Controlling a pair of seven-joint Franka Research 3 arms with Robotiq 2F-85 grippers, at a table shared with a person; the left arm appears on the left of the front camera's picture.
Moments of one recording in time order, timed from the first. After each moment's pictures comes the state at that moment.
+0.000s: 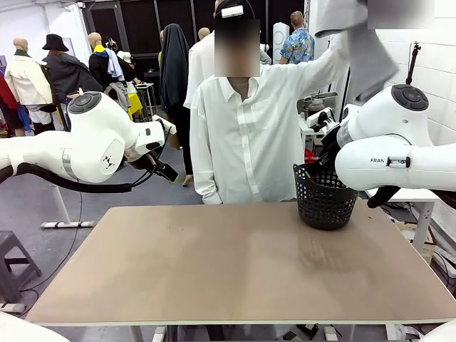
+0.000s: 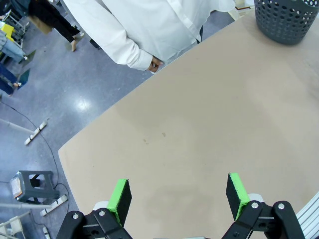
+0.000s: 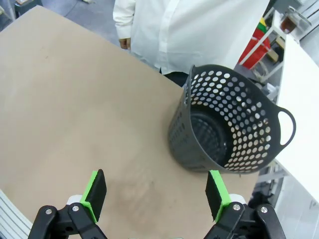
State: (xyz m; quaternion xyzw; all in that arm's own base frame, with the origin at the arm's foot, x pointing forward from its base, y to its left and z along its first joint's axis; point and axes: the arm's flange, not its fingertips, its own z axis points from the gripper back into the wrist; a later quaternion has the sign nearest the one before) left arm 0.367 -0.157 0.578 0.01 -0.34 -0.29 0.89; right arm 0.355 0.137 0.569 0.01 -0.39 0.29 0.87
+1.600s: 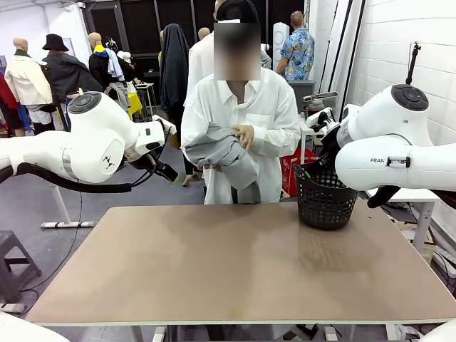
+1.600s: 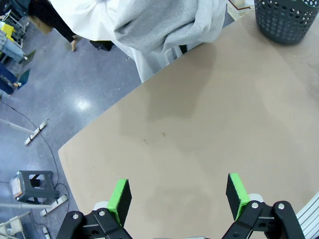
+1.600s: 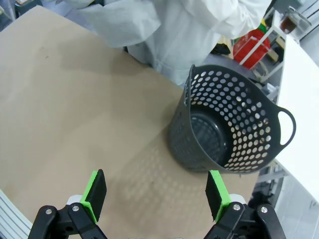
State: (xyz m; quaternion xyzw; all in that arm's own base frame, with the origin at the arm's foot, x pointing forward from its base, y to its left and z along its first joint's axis) left arm 0.367 -0.157 0.578 0.01 -0.34 -0.29 0.89; right arm 0.355 0.137 0.569 0.01 -0.39 0.29 0.87
